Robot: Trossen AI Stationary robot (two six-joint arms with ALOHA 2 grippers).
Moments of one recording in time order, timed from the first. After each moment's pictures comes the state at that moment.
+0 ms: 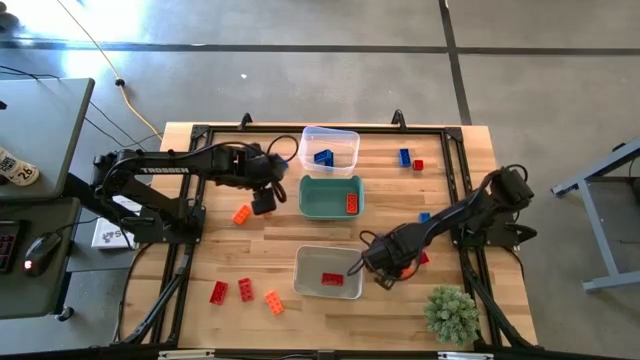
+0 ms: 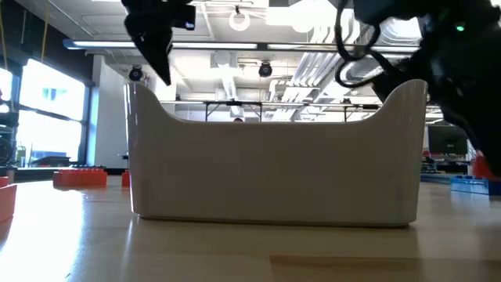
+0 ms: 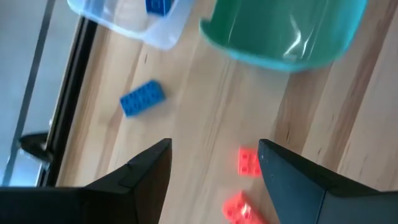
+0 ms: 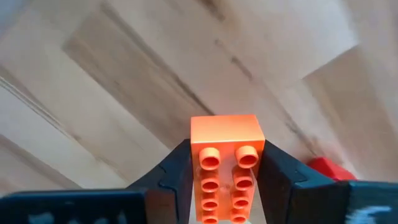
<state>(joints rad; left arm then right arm) 0.22 1.38 1.23 -1.09 -0.32 -0.09 0.40 1.71 1.06 -0.93 -0.17 1.07</state>
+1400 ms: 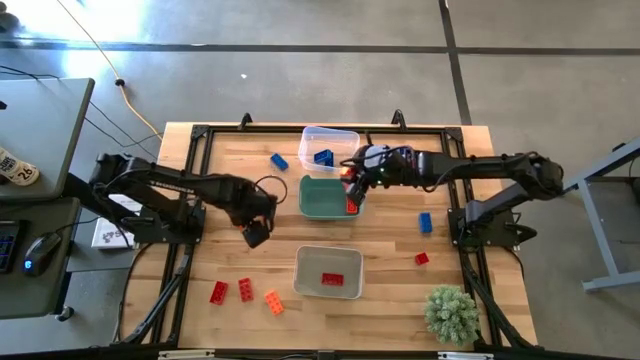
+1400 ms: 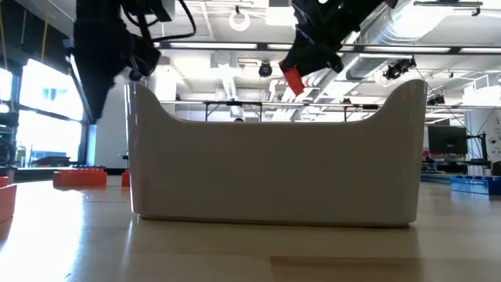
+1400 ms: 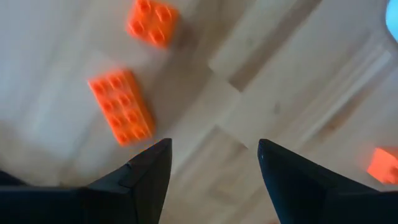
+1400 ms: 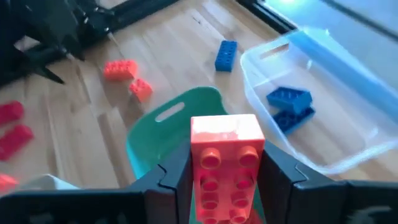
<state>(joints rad) 0.03 1.38 0.98 -1.12 0.01 -0.74 -0.13 1.40 1.10 -0.36 0.18 0.33</state>
